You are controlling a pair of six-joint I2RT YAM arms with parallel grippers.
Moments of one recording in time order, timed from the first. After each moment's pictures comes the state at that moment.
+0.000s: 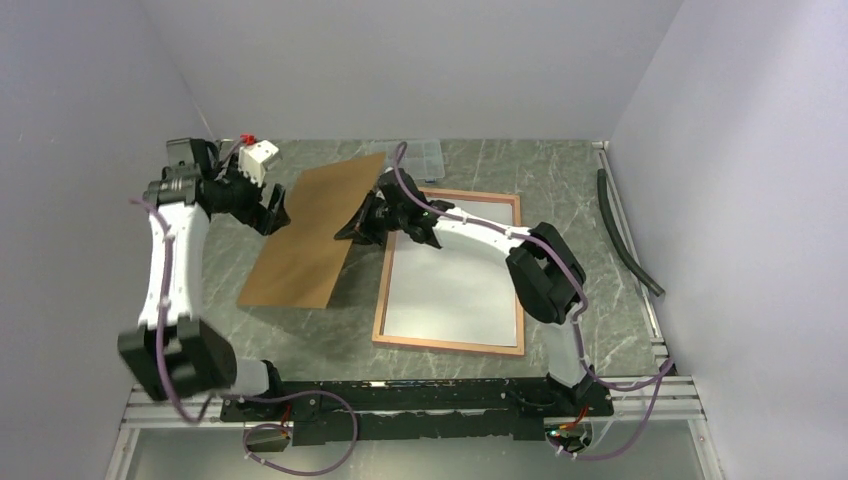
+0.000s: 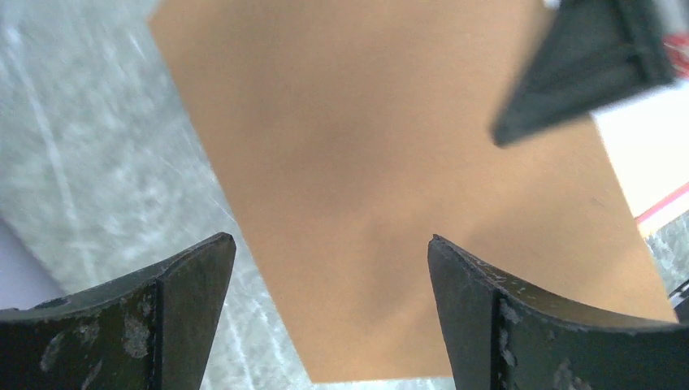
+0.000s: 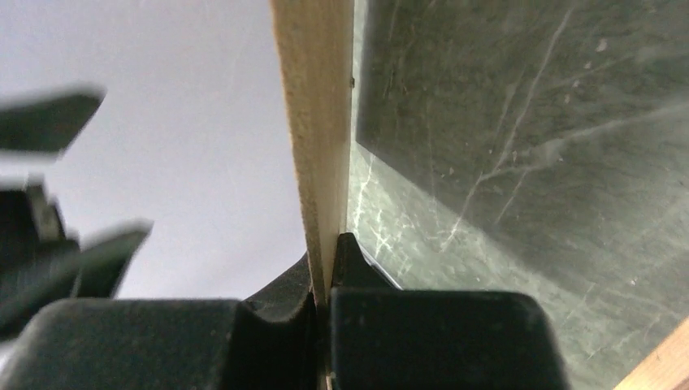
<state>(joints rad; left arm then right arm) 0.23 1.45 1.41 -0.93 0.61 0.66 0.81 2.04 1.53 -0.02 -0.41 1.26</state>
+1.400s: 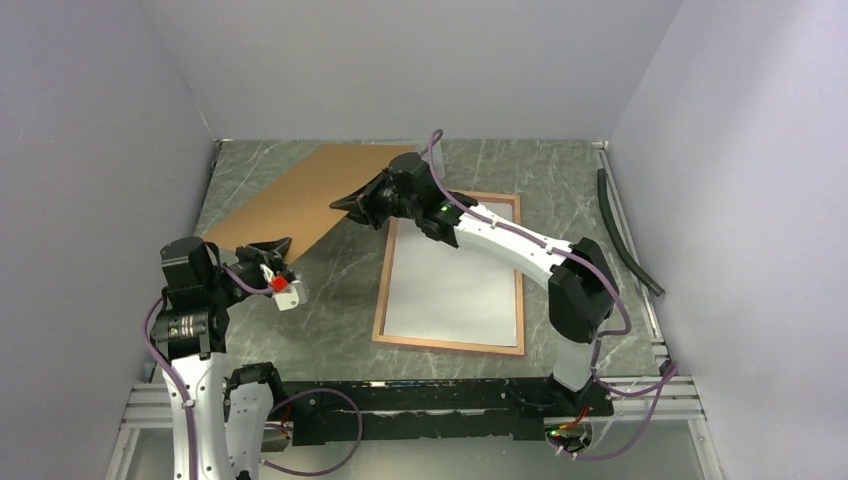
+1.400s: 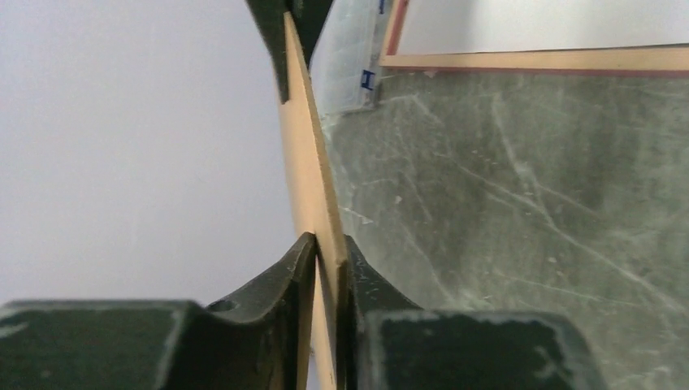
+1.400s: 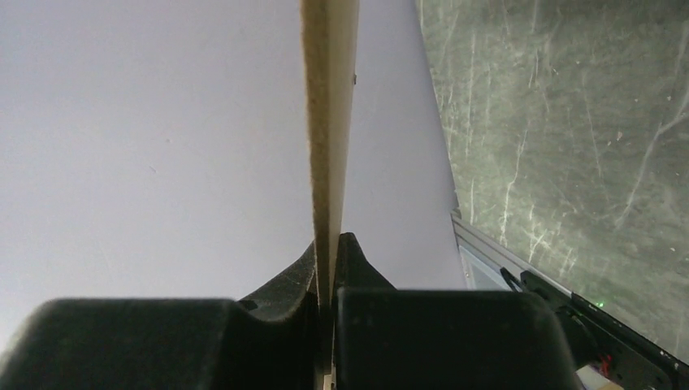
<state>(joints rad) 0.22 0.61 0.87 -0.80 0.91 1.47 0.84 1.83 1.54 -0.07 -0.24 1.62</state>
